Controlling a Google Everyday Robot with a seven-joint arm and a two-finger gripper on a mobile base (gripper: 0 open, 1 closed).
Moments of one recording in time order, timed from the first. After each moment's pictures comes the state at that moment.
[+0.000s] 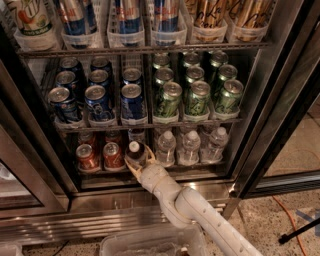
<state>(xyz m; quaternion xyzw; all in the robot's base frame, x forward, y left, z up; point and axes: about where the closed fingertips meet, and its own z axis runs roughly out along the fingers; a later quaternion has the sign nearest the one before) 0.621 0.078 0.600 -0.29 0.59 0.21 0.72</state>
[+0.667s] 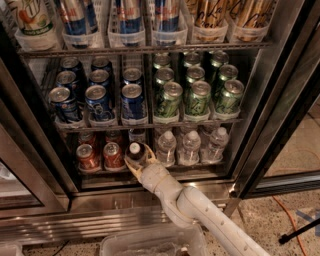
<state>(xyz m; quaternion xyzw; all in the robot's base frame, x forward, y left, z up) 0.613 0.080 0.608 -0.31 0.59 0.22 0.71</state>
